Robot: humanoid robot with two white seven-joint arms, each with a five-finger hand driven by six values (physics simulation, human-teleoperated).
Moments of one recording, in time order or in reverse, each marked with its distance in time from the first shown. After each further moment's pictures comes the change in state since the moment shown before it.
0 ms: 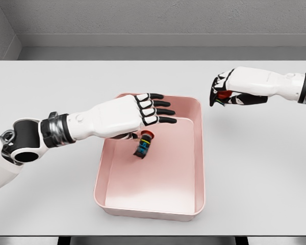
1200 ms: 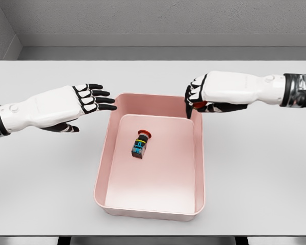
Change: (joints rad) left arm -0.025 0.380 -0.016 0.001 0.177 0.000 0.034; right arm -0.011 0.049 -0.041 -0.159 -0.001 0.000 0.054
